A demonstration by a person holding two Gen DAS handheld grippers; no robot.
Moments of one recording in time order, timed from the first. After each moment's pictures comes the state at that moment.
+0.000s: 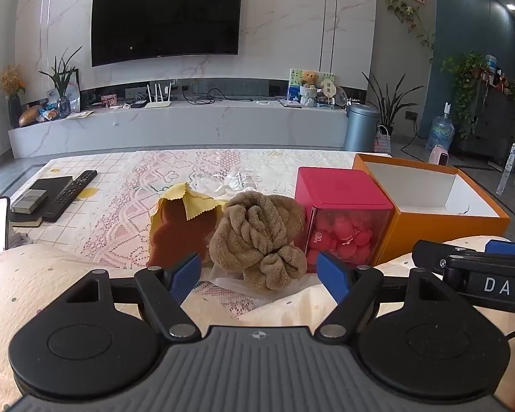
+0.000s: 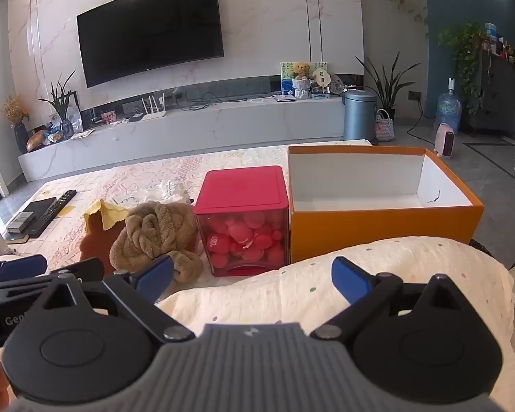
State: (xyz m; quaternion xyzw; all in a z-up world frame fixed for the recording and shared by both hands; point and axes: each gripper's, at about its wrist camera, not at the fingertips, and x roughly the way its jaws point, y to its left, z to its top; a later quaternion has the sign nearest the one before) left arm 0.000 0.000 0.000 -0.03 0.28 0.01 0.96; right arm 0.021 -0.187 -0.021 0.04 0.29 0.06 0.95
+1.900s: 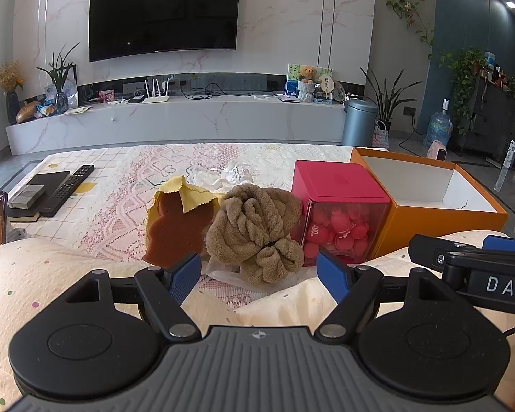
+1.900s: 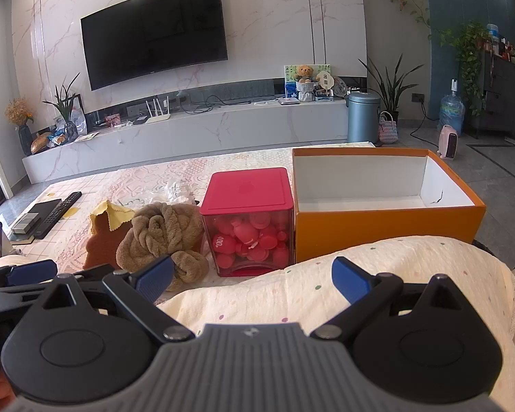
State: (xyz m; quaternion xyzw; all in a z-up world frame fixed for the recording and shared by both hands) left arm -0.001 -0.003 -0.006 -0.02 0.29 0.01 0.96; right arm 0.019 -0.184 -0.022 0.04 0.28 0.06 0.96
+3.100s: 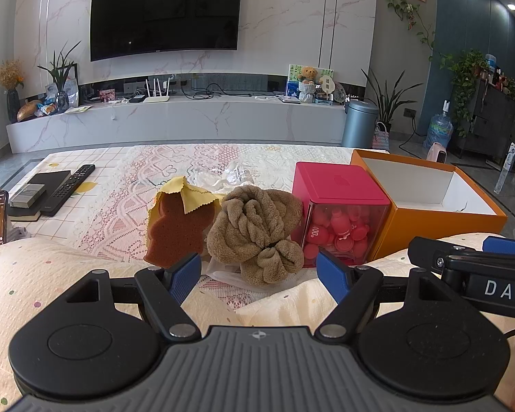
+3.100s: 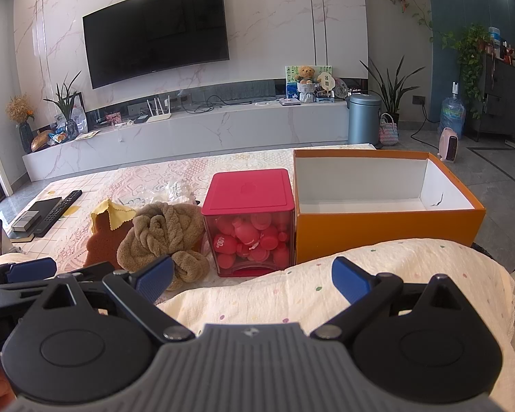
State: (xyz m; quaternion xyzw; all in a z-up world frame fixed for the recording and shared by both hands) left arm -0.001 -0.003 -0.007 -0.03 0.29 0.01 0.96; right arm 0.018 -0.182 -0.023 0.04 0.28 0.06 0.96
